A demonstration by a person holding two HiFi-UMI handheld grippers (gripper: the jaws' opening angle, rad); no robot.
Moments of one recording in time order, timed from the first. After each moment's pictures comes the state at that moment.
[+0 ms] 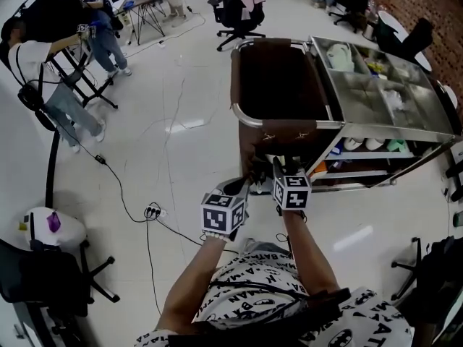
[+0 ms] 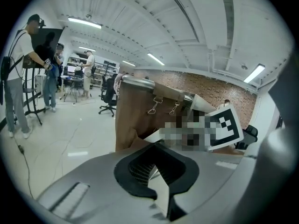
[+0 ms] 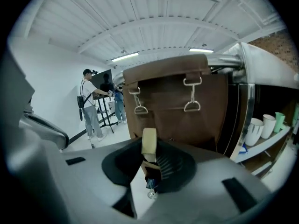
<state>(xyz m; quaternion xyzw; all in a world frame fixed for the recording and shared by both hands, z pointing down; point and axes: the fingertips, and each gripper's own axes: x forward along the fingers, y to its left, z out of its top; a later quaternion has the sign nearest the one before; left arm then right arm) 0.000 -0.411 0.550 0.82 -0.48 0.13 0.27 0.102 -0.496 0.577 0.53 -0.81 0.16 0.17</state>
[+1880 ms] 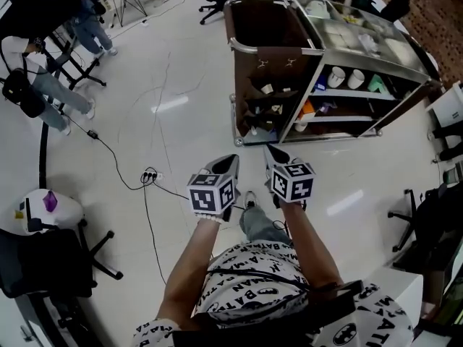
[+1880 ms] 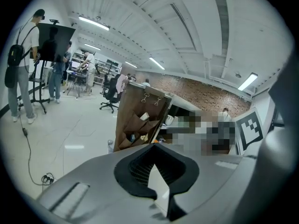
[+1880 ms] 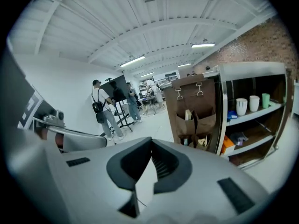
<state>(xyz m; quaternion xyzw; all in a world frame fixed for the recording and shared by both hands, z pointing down) -0.036 -0.217 0.544 0.82 -0.47 0.10 0.29 0.055 -0.249 0.546 0.48 -0.84 0.21 0.14</state>
